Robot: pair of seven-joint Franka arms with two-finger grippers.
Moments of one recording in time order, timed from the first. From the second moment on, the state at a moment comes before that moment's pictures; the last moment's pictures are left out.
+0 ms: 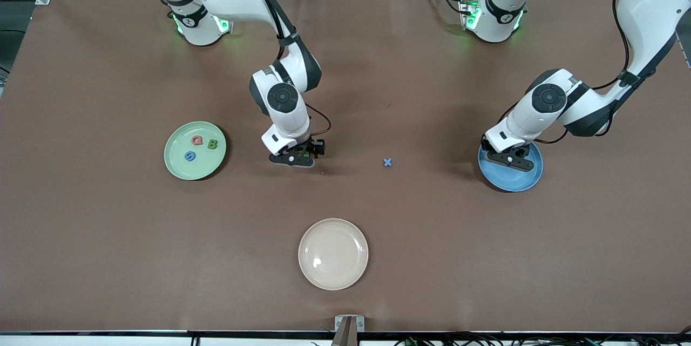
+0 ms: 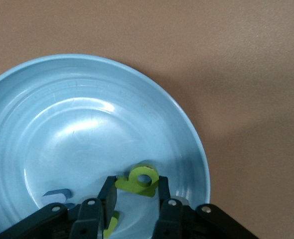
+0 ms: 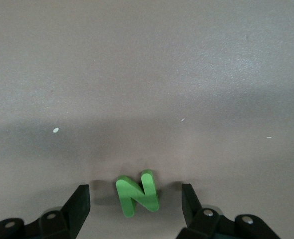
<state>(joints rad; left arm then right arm) 0.98 0.70 -1.07 -2.30 1.07 2.39 -0.54 0.91 0.61 -0.25 -1.93 0.21 2.55 0.65</state>
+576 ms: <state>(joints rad) 1.04 0.70 -1.14 -2.29 1.07 2.39 -0.53 0.91 0.61 -0.25 -1.93 0.21 2.54 0.65</state>
